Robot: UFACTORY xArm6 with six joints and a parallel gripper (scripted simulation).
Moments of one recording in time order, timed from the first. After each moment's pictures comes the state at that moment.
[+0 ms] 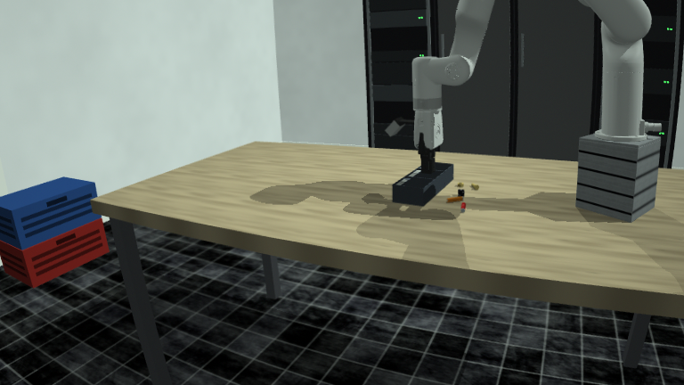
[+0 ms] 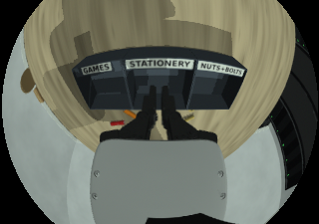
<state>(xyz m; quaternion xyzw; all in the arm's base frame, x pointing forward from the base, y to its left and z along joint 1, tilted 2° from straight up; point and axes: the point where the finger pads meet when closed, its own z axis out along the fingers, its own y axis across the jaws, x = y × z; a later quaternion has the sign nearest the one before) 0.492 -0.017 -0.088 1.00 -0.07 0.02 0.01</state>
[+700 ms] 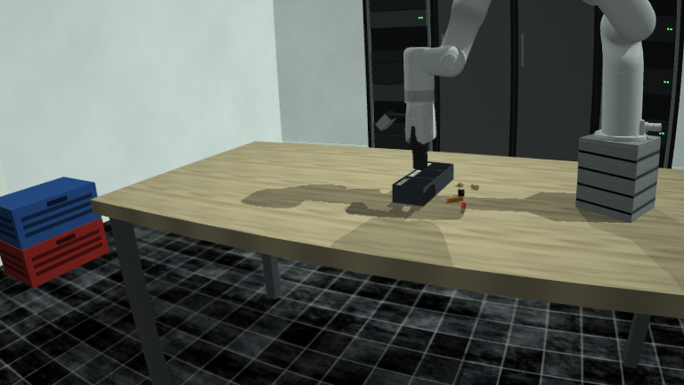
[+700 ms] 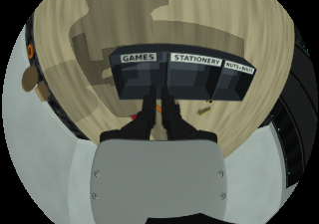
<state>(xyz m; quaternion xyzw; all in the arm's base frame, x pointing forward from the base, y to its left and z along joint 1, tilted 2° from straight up) 0.499 0.038 -0.064 1.00 -0.07 0.02 0.01</state>
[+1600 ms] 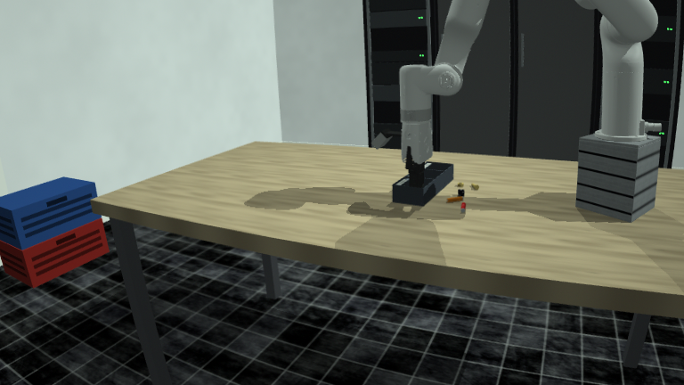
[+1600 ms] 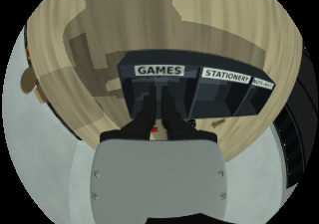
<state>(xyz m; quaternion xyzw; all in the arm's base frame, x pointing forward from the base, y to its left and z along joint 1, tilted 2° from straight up) 0.503 0.066 -0.107 1.00 -0.07 0.02 0.01</state>
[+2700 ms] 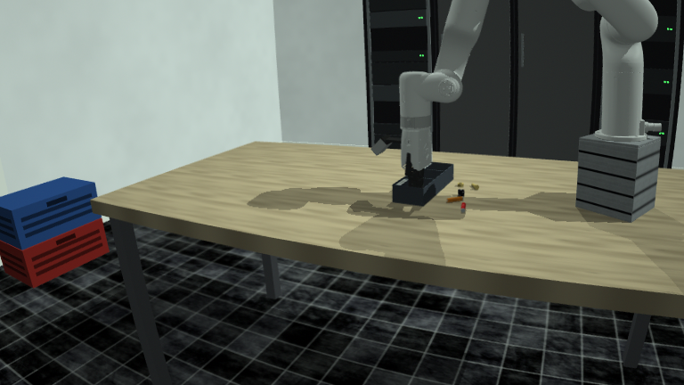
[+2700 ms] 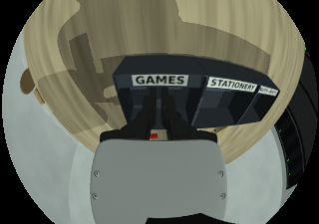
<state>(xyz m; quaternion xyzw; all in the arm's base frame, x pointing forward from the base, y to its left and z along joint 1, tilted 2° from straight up) 0.505 0.066 -0.124 1.00 -0.07 0.02 0.01</state>
